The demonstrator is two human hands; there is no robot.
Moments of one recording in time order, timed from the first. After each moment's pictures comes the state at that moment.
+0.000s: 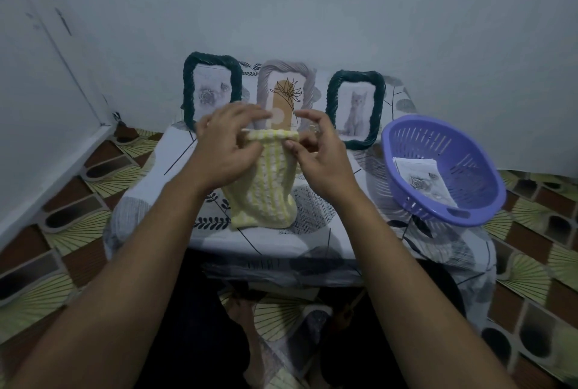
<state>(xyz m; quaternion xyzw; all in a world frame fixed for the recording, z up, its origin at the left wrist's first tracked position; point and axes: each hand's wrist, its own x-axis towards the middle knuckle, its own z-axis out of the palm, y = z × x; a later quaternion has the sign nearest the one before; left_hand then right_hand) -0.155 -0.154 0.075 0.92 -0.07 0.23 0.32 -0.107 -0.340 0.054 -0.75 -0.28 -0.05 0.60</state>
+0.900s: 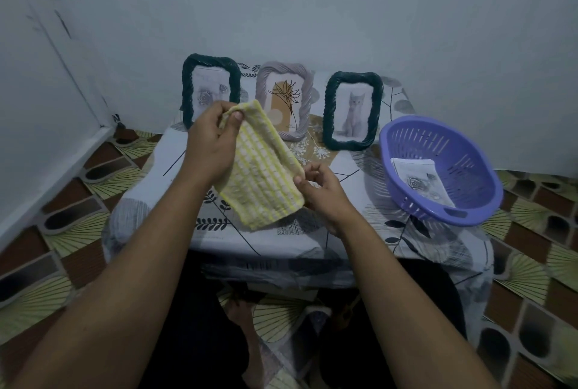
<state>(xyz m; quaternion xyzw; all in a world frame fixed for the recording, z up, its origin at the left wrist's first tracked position) -0.141 -0.150 0.063 0.82 0.05 0.30 0.48 -0.115 -0.360 0.001 -0.68 -0.07 0.16 0.71</state>
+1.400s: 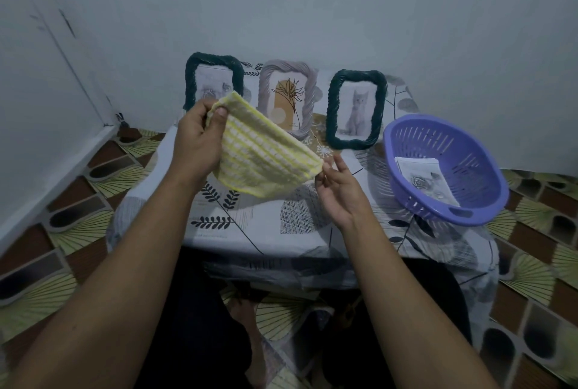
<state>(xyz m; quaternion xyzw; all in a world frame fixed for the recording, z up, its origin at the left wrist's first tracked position) -0.144 -0.132 0.058 0.74 0.06 0.29 0.60 -0.100 -0.363 0.003 -0.30 0.12 0.17 0.93</state>
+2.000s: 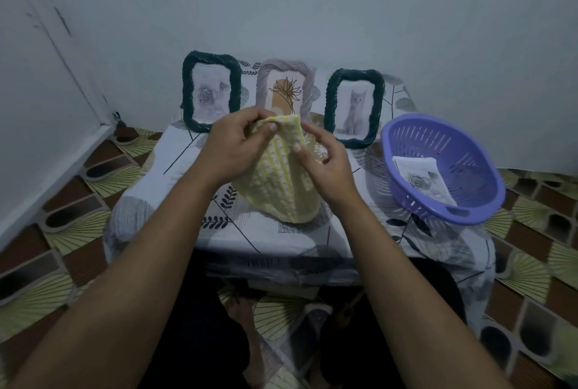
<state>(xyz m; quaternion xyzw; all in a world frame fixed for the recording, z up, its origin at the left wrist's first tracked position) -0.149 -0.170 0.078 0.86 -0.07 0.22 0.45 -0.103 -0.353 0.030 -0.75 -0.22 -0.06 0.62</state>
